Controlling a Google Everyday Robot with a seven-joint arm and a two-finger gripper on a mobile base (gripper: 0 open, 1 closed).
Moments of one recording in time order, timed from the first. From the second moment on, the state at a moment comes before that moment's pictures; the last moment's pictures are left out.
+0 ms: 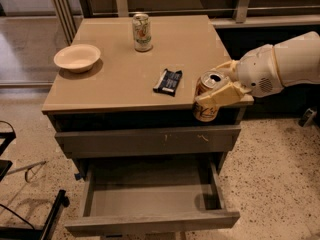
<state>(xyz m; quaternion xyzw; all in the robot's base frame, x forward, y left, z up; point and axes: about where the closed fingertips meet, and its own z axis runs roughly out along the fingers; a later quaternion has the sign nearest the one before) 0.520 -0.120 0.906 -0.54 0.70 0.23 0.40</state>
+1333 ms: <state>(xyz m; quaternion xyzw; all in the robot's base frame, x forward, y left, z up) 0.594 -0.114 0.921 -0.51 0.71 0.25 0.42</state>
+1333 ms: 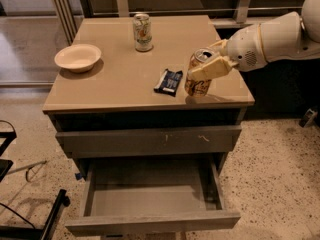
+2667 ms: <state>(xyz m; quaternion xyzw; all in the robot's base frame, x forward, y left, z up) 0.657 -0.147 0.896 -0.46 0.78 0.22 0.37</state>
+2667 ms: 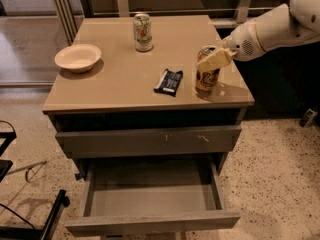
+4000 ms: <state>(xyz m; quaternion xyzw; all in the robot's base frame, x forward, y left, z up) 0.658 -0.152 0.884 -0.45 0.78 0.23 0.37</state>
